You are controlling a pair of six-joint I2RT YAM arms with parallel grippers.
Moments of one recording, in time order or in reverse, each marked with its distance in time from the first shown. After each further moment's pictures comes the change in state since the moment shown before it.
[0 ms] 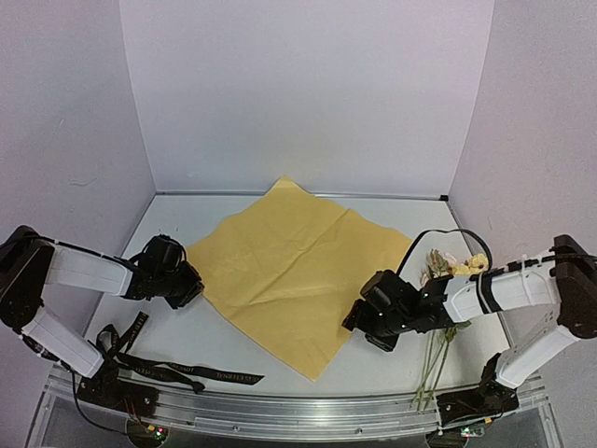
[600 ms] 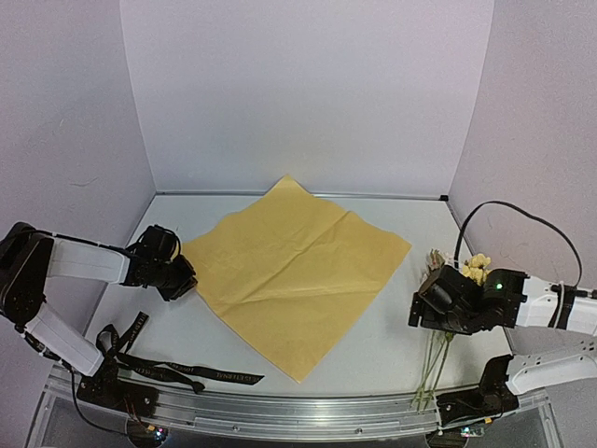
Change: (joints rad) left arm 0.089 0.021 0.088 -0.131 0.045 0.145; right arm -0.070 -0.525 -0.054 -0.648 0.411 -0.288
